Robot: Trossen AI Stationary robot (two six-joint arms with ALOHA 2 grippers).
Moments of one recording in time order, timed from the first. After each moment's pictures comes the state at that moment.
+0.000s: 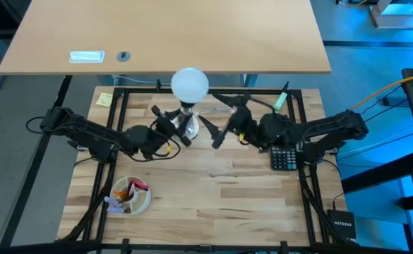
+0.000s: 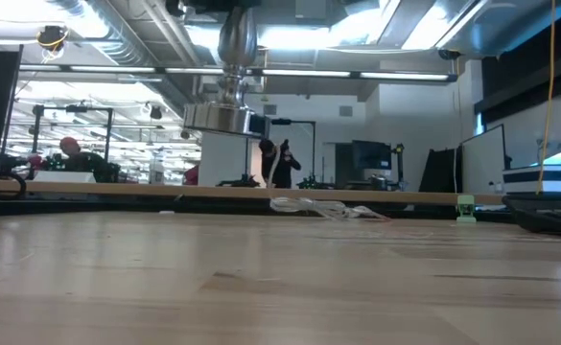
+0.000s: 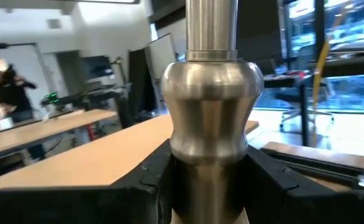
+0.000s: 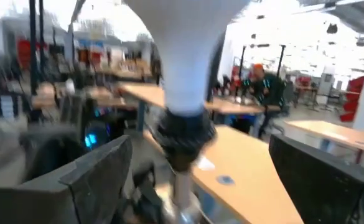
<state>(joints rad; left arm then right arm) -0.18 1.34 0.79 0.82 -0.99 0.38 0.22 1.48 1.39 0.33 0.71 -0.24</state>
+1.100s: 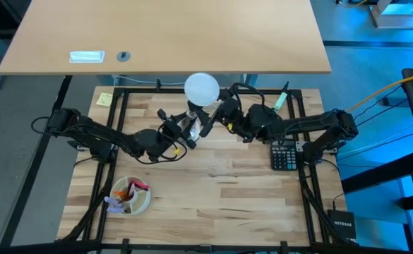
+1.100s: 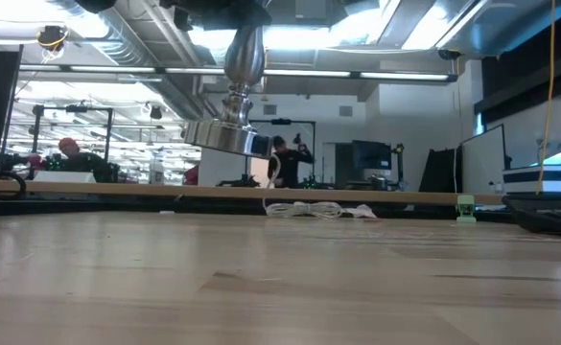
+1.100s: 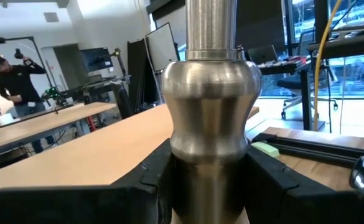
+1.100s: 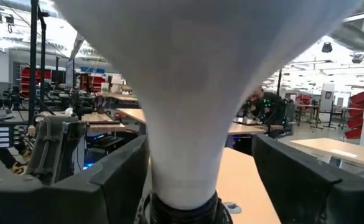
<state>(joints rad) -0.17 1.44 0.79 0.85 -1.00 0.35 0.09 1.59 1.39 0.57 0.56 -0.25</state>
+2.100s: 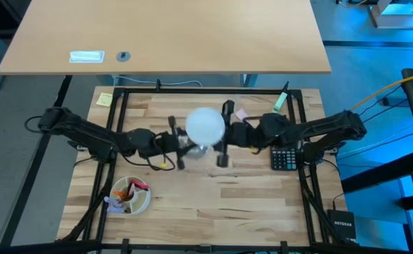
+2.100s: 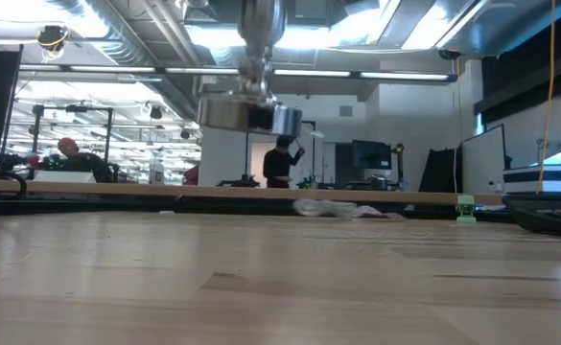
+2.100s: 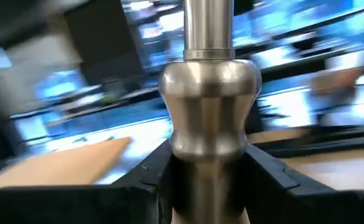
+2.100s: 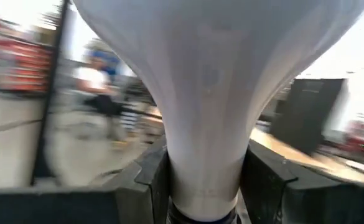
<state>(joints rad) -0.23 1.30 0.79 0.63 -0.43 0.34 0.19 1.50 1.39 0.40 0.21 -0.32</state>
